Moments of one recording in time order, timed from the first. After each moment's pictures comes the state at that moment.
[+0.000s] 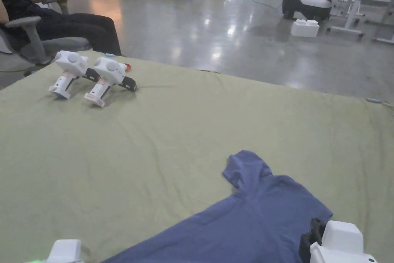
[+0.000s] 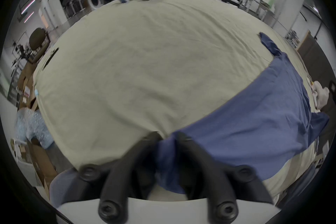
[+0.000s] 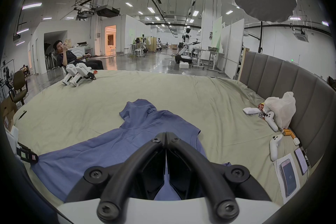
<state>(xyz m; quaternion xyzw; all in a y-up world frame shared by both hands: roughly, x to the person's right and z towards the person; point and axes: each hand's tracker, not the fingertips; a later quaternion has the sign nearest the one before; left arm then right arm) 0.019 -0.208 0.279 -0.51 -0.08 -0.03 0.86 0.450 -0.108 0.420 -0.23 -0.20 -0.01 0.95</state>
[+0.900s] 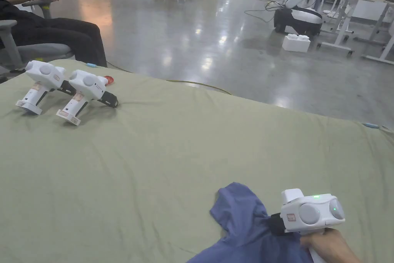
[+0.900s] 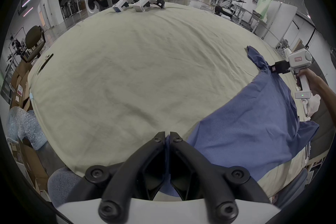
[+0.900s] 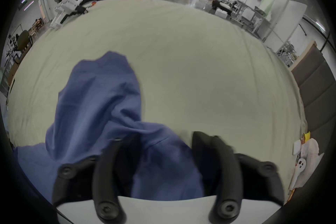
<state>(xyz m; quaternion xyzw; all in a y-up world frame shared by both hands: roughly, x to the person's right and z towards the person) 0.022 -0.188 0.278 -0.48 -0.09 0.01 0.87 0.588 -0.199 0.132 -0.53 -0.04 0.03 0.85</state>
